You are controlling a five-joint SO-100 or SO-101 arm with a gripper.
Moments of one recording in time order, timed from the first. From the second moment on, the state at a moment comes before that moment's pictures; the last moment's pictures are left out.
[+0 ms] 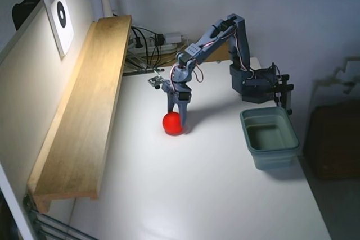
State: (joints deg) arm 1.1 83.3 103.3 41.7 -90.1
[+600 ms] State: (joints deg) arm 1.0 83.2 103.4 41.7 -90.1
